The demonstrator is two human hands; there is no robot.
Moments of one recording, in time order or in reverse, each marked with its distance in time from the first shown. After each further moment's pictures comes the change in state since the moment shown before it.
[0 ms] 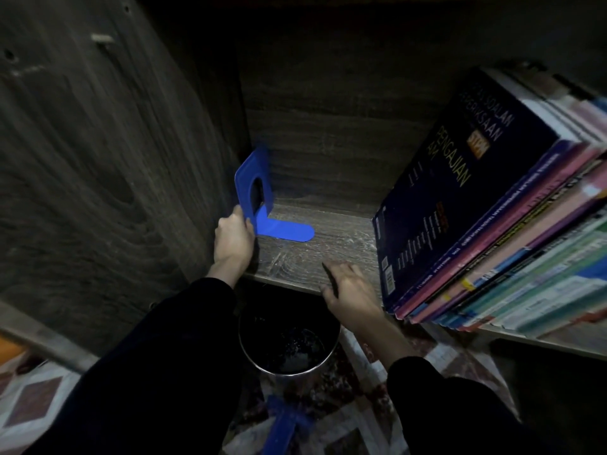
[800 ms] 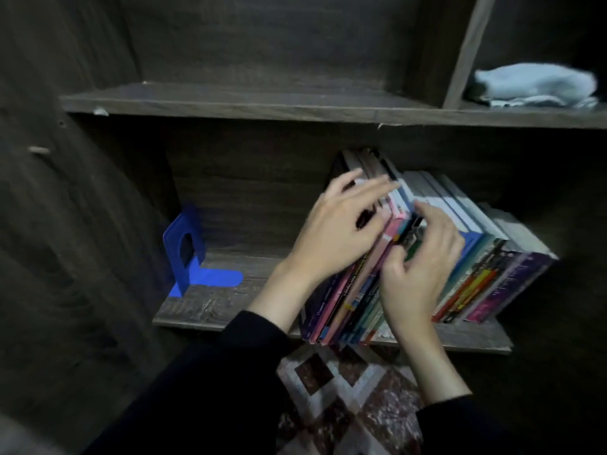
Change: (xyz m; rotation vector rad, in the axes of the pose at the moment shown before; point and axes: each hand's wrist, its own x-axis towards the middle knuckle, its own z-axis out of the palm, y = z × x) left_hand -0.135 0.247 -0.052 -0.419 -0.145 1.069; right_hand -0.099 -0.005 -0.213 0.166 1.231 0.110
